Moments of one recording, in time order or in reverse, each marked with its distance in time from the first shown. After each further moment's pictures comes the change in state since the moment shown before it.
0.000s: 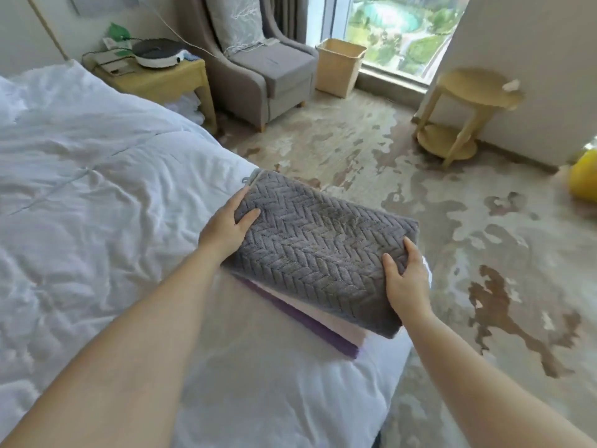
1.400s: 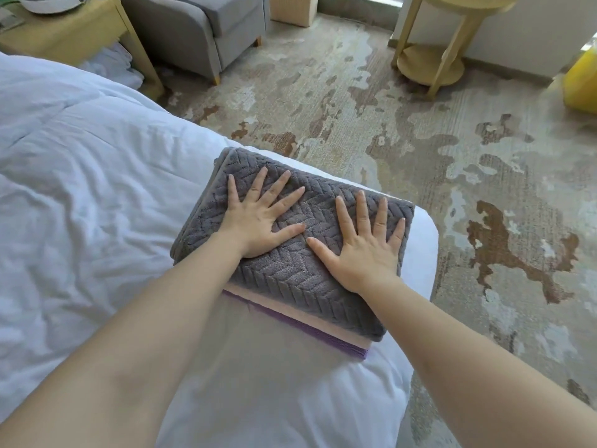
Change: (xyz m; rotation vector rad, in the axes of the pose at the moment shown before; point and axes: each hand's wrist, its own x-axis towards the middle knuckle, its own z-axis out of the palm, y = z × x) left_hand 0.062 -0.001 0.127 0.789 -0.356 0.558; right_hand 0.044 0.018 0.087 -0.808 -0.211 -0.170
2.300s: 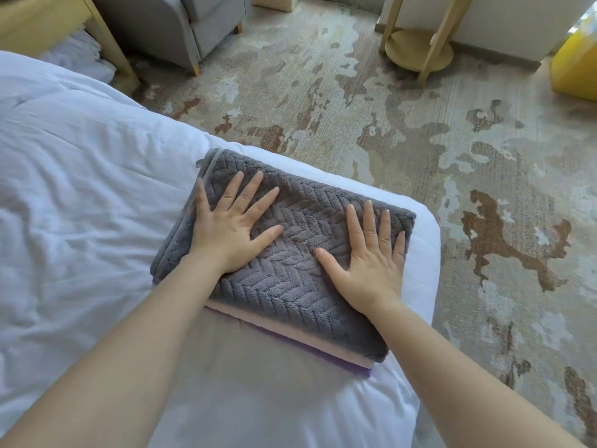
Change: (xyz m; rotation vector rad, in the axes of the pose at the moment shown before) left_hand 0.000 -0.021 0.033 0.086 0.086 -0.107; right_hand 0.001 0.014 0.038 0.177 0.056 0.075
